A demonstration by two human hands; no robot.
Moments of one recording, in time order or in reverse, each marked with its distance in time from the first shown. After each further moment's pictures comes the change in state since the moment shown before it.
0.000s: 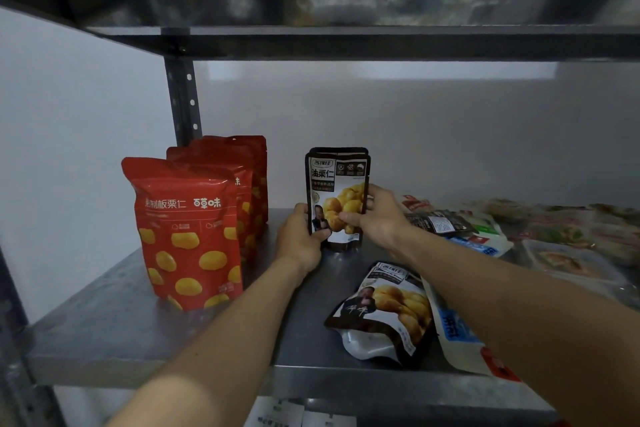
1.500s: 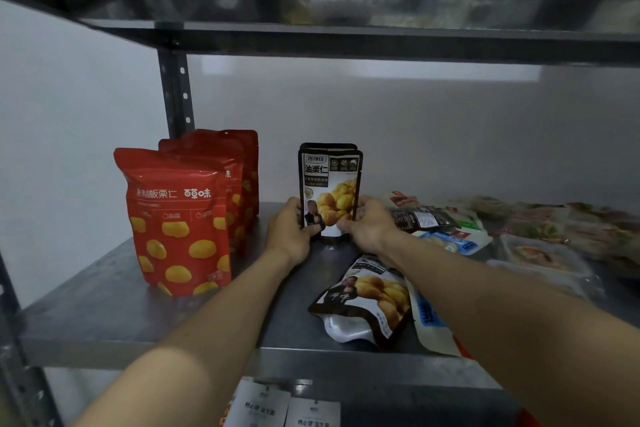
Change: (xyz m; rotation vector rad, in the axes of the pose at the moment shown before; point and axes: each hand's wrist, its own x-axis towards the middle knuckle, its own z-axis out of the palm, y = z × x) left_hand -0.005 0.007 -0.002 0.142 0.015 0.022; right_hand -0.007 0.016 -0.005 -0.247 0.011 0.113
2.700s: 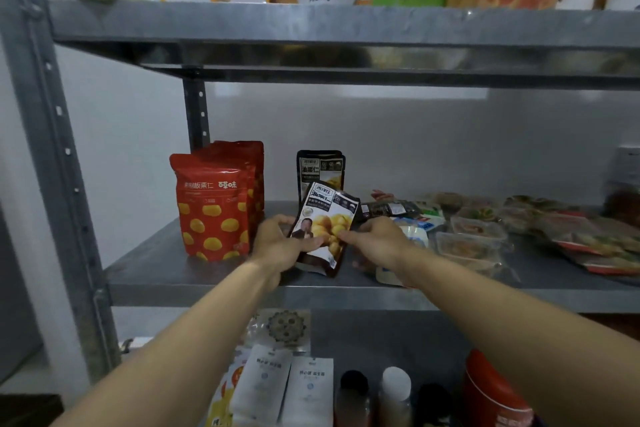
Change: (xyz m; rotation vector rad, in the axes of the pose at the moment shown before) left_hand -0.124 0.059 -0.058 -0.345 -0.065 -0.257; right_hand -0.153 -0.032 -0.047 0.005 -0.086 0.085
